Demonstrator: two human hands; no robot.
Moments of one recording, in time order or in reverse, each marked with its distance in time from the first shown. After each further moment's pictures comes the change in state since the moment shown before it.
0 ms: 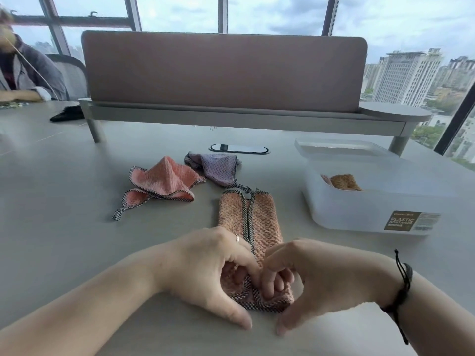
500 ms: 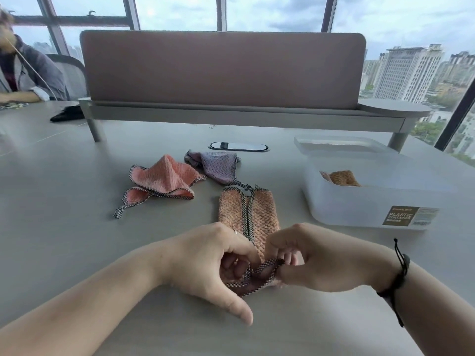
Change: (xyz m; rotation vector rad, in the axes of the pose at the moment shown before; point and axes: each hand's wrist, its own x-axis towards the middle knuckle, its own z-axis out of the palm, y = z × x) left_hand 0.002 -0.004 0.002 -0.023 -0.003 -0.077; right_hand 0.001 0.004 -0.004 0.069 0.104 0.068
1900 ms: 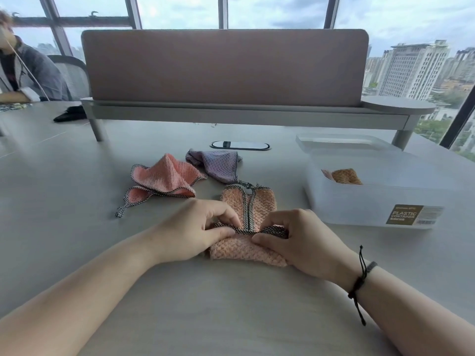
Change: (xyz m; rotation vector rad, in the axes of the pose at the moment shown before) left_hand 0.006 -0.048 -0.003 -0.188 0.387 -0.149; right_hand 0.032 0.026 0.025 -0.022 0.515 0.120
